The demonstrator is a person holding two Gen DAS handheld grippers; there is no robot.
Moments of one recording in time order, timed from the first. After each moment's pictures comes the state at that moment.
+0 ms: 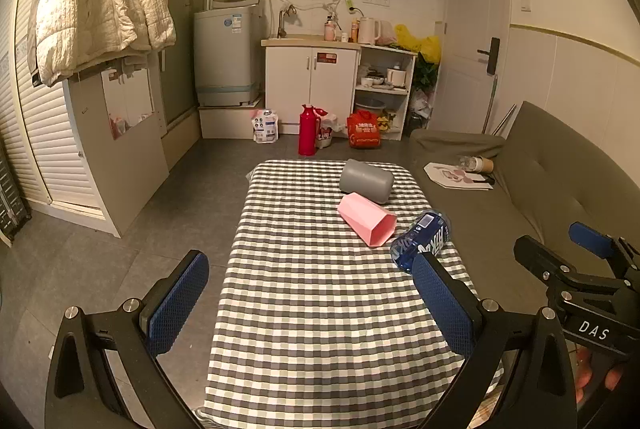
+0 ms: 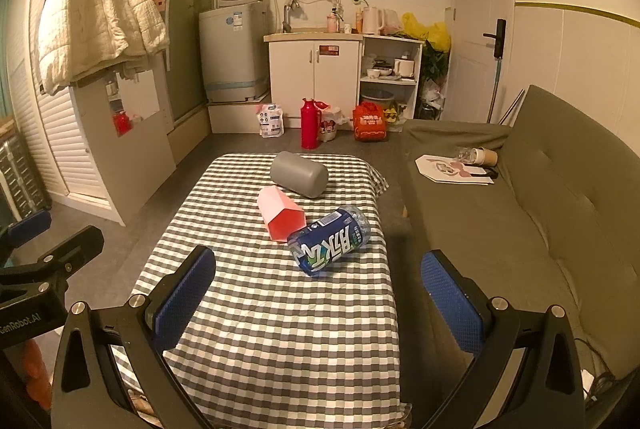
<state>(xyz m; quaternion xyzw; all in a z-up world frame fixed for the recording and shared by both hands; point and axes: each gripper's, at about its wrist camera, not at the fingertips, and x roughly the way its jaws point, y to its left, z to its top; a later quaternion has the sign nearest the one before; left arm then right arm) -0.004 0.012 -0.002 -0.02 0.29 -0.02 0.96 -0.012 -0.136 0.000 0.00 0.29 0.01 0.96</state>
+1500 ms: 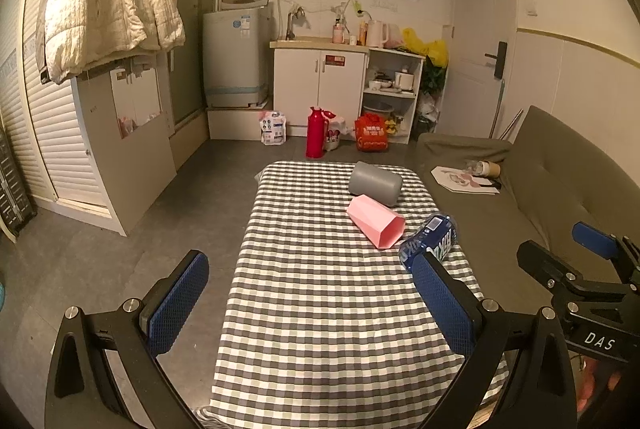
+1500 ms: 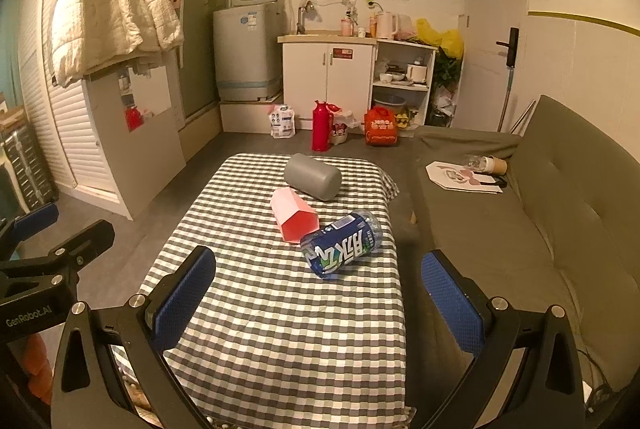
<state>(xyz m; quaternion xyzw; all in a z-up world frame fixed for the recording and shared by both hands) -0.005 0.019 -0.002 -0.03 0.29 0.00 0.96 -0.013 -0.124 0.003 -0.01 0.29 0.04 0.96</state>
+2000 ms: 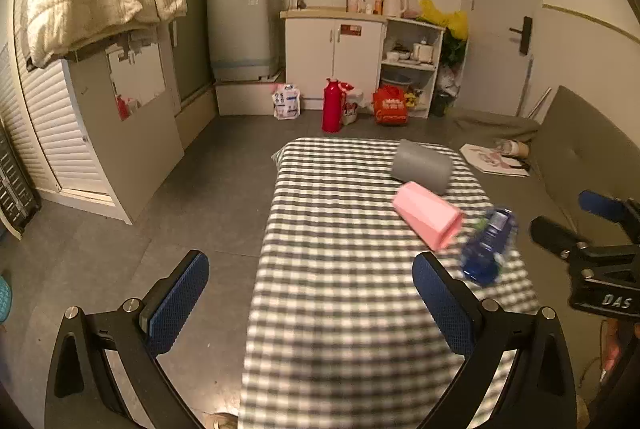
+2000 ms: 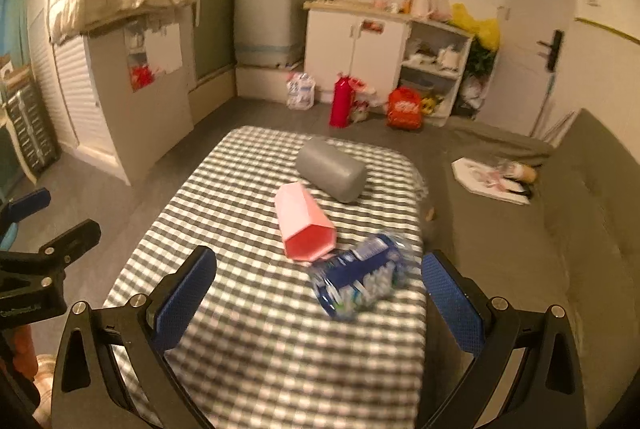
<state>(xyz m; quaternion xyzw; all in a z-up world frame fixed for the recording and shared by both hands) 0.099 0.055 -0.052 -0.01 0.34 0.02 0.94 0.116 -0.095 -0.044 -0.06 0.35 0.08 0.93</state>
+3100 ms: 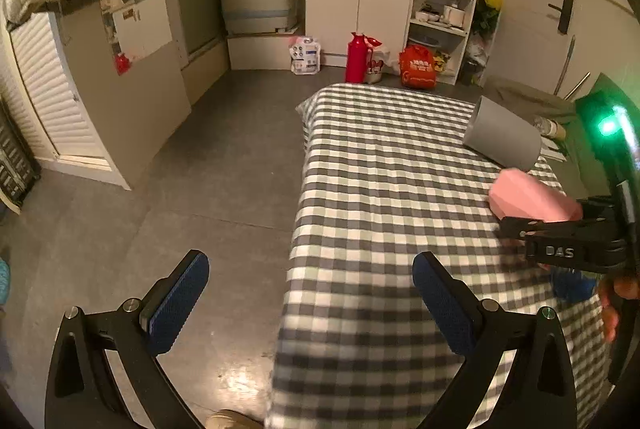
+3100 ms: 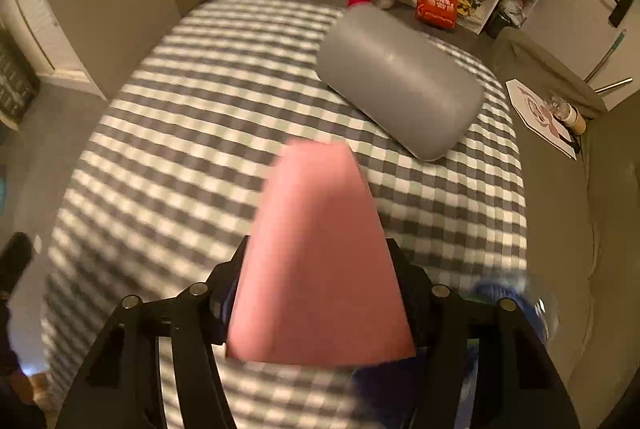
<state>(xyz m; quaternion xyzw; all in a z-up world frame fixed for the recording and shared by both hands) 0.177 0.102 -0.132 -0.03 0.41 0.05 0.91 0.271 -0.045 -0.168 -0.09 0.54 0.08 0.83</state>
